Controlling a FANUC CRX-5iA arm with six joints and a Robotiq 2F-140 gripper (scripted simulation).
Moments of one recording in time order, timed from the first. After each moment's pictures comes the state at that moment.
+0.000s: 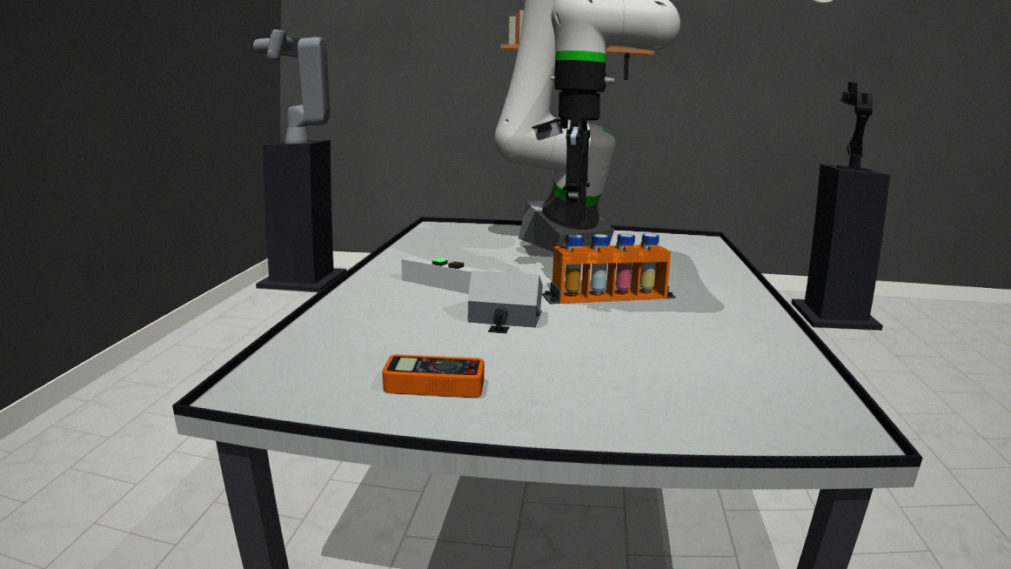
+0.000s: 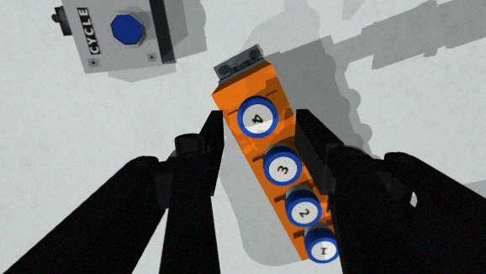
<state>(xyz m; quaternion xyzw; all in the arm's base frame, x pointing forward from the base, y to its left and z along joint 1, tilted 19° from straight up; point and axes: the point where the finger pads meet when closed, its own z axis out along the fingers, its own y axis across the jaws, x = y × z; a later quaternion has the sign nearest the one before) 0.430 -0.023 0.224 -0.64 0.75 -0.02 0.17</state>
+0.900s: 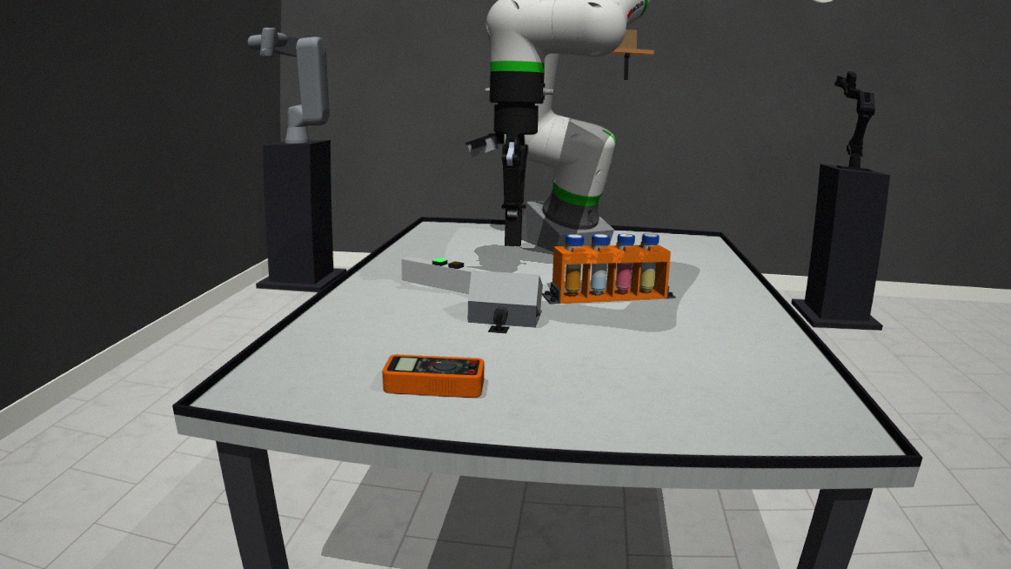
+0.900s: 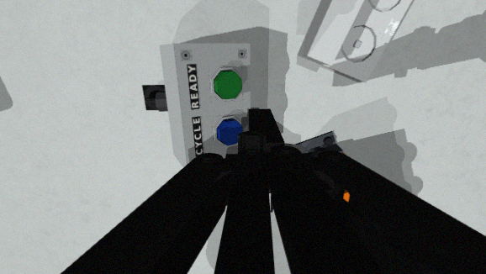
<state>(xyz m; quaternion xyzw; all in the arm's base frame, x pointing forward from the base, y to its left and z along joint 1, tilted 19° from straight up) 0.518 -0.126 0.199 -0.67 0.72 -0.02 0.17</state>
